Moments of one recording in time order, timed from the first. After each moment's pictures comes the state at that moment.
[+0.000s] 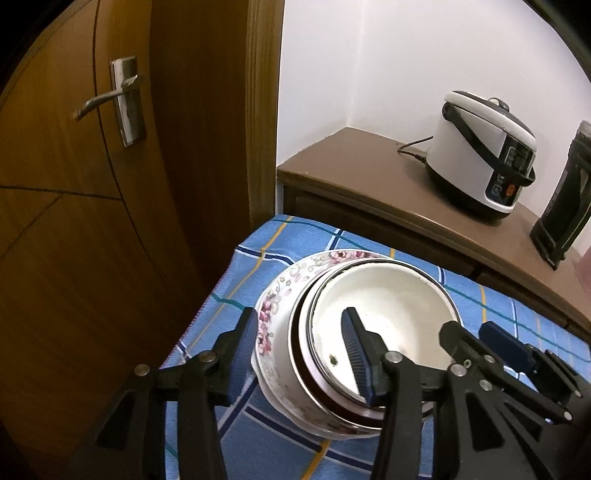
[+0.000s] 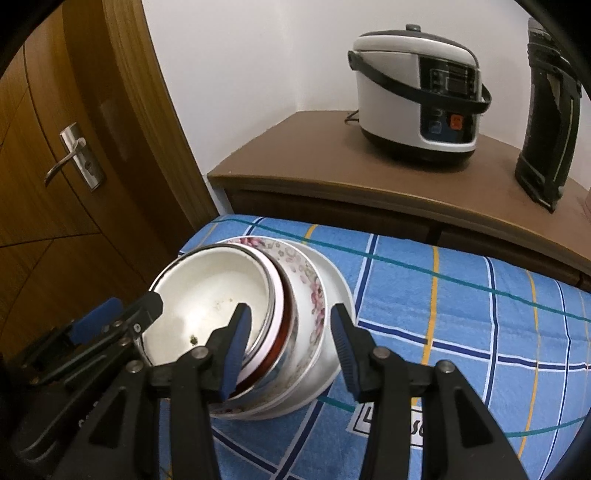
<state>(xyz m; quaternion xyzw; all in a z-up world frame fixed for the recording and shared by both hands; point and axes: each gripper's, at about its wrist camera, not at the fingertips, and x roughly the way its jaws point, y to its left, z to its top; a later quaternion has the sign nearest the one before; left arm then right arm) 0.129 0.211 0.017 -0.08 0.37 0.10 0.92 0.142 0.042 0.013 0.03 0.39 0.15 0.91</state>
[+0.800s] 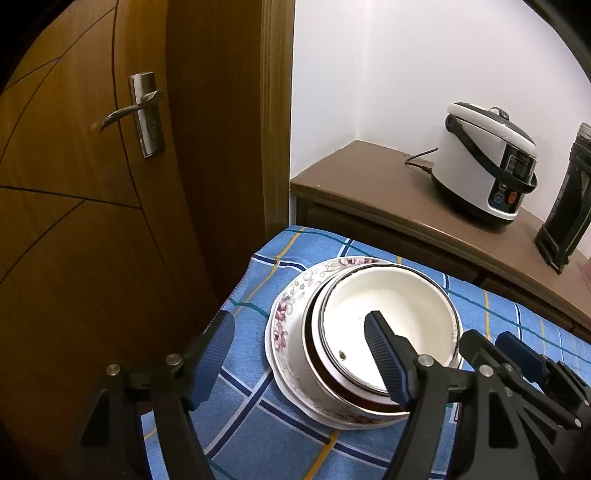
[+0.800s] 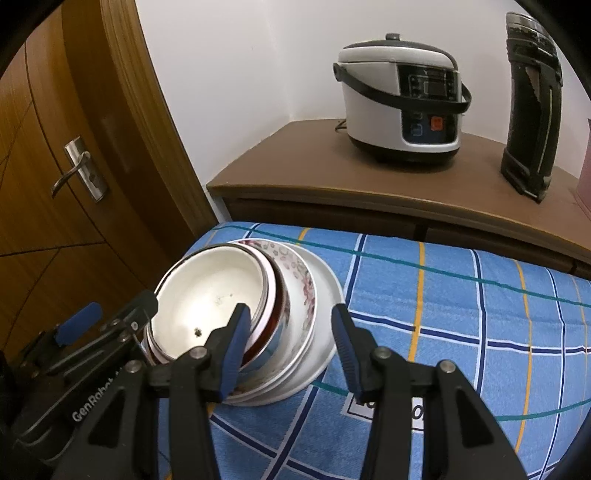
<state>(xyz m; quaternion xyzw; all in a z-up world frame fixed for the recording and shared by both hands) 0.111 0.211 0.025 -0.07 0.35 0.13 0.92 0.123 0.029 0.018 0.04 0.38 0.15 0.91</state>
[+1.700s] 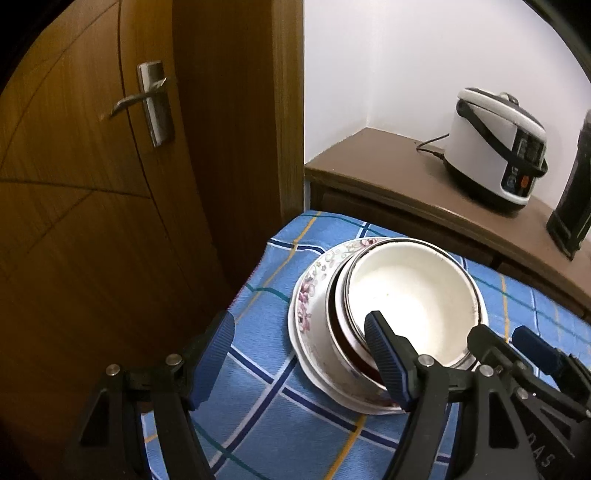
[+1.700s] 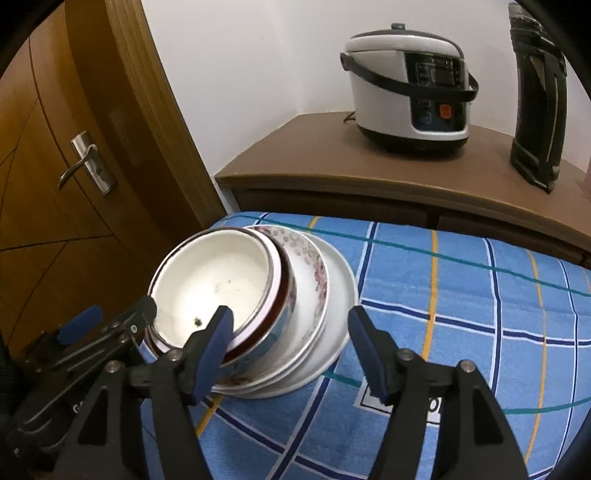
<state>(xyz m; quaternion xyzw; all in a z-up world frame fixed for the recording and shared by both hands) 0.104 0.217 0.012 -0.05 0.37 0.14 0.92 0.116 0.027 0.004 0.06 0.38 0.17 0.91</state>
